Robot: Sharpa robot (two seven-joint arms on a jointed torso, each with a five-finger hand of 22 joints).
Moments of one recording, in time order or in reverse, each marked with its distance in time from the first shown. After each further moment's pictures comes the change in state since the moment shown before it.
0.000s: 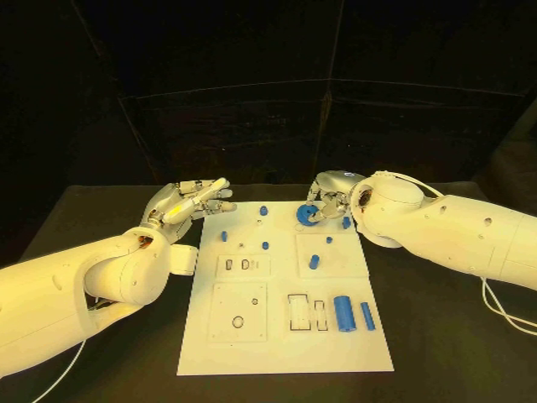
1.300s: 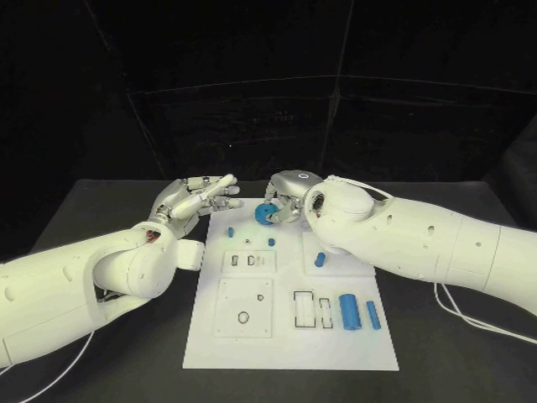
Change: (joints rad) left arm 0.000 0.001 0.000 -0.001 0.004 0.007 -0.005; left_hand 0.000 0.000 0.000 0.000 0.000 0.000 0.000 0.000 0.000 0.000 0.000 0.000 0.000 0.001 0.001 0.000 0.001 0.000 0.000 0.000 0.000 0.000; right arm -0.013 0.219 -0.007 -0.044 -0.088 -0.066 -0.046; right_hand -0.057 -0.050 0.127 0.015 0.068 0.013 0.010 -0.043 -0.001 0.004 -0.004 -0.005 0.000 0.004 -0.003 0.000 0.000 0.000 0.014 0.000 0.005 0.021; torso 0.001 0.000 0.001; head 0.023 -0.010
